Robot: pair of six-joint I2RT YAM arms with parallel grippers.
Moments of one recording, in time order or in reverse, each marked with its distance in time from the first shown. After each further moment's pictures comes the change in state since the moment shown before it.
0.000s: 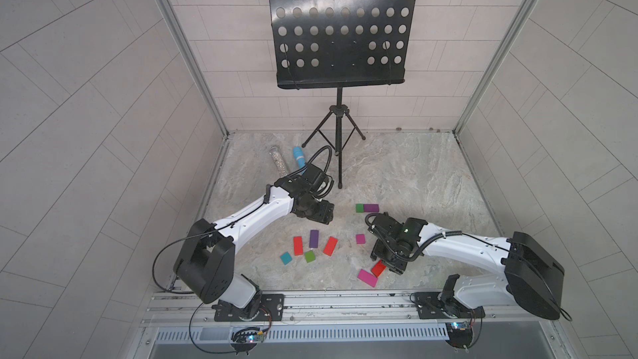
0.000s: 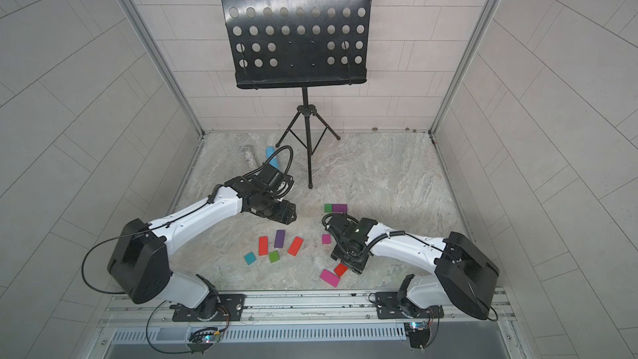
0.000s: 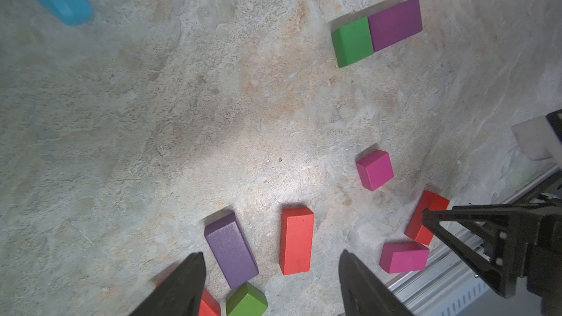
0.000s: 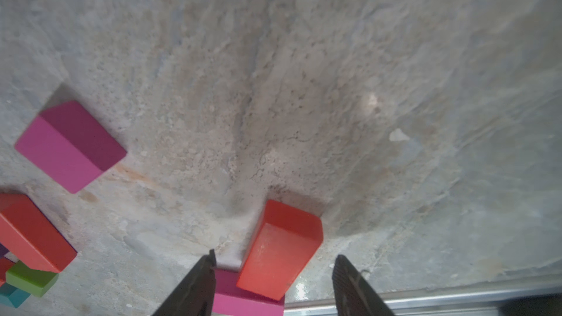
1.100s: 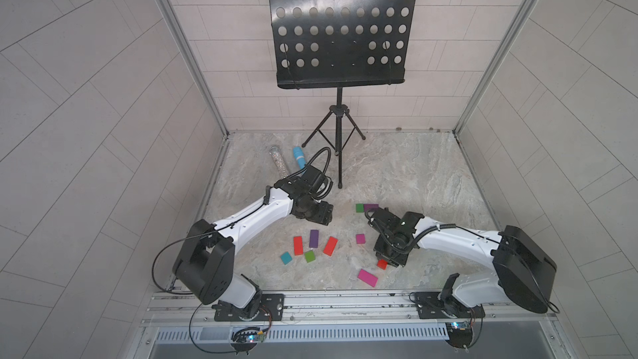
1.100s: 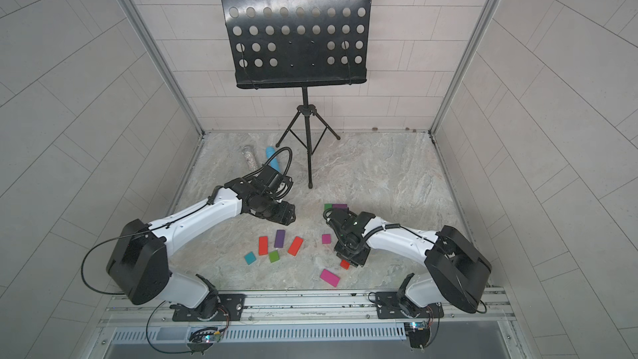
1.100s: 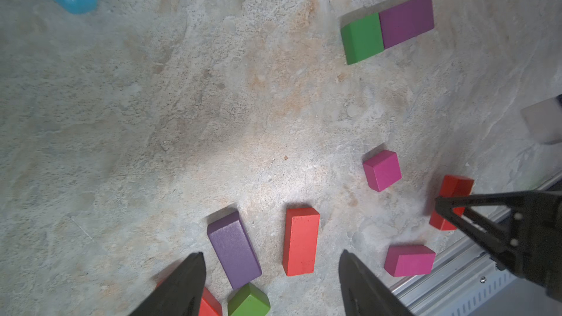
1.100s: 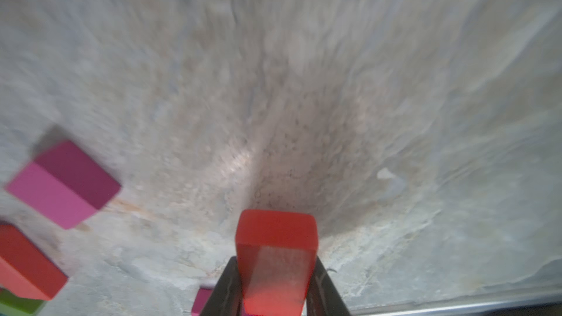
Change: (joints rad) left arm 0.000 -0.007 -0.023 0.012 -0.013 -0.010; right arm -0.132 0.029 0.061 -0.059 0.026 -0.129
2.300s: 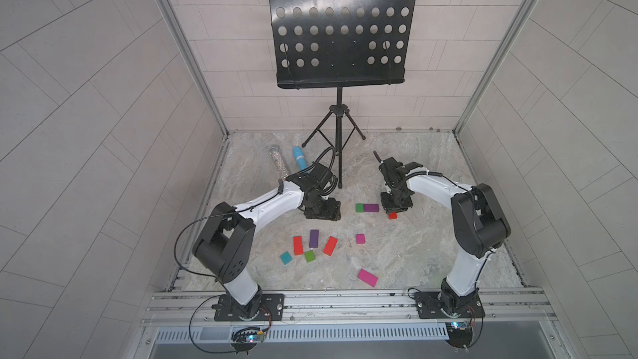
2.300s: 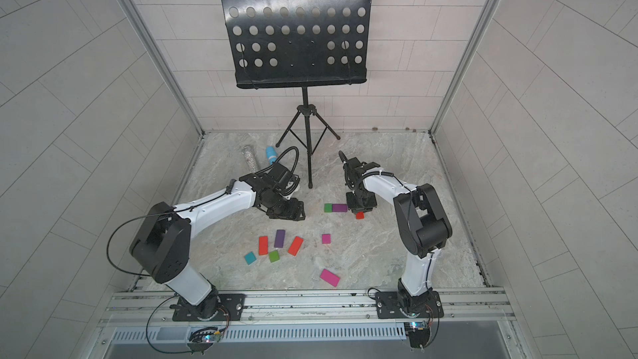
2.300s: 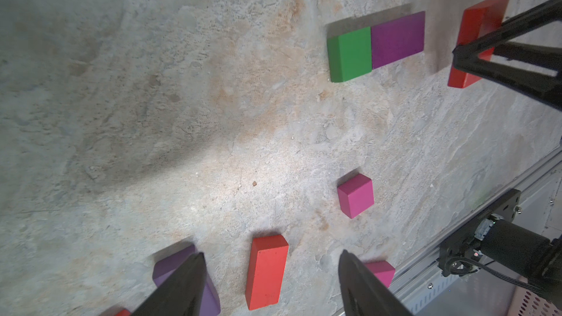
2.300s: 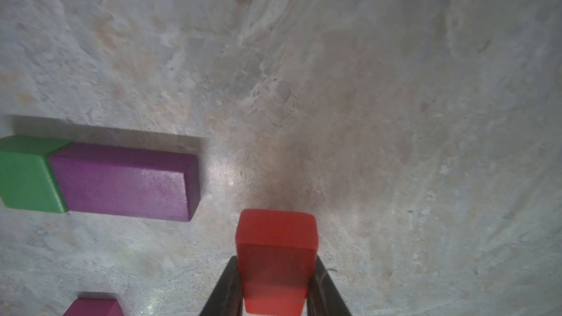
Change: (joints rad) left arm 0.000 0.163 0.072 0.053 0.121 -0.109; right arm -0.397 0.449 0.473 -0.101 0.100 -1.003
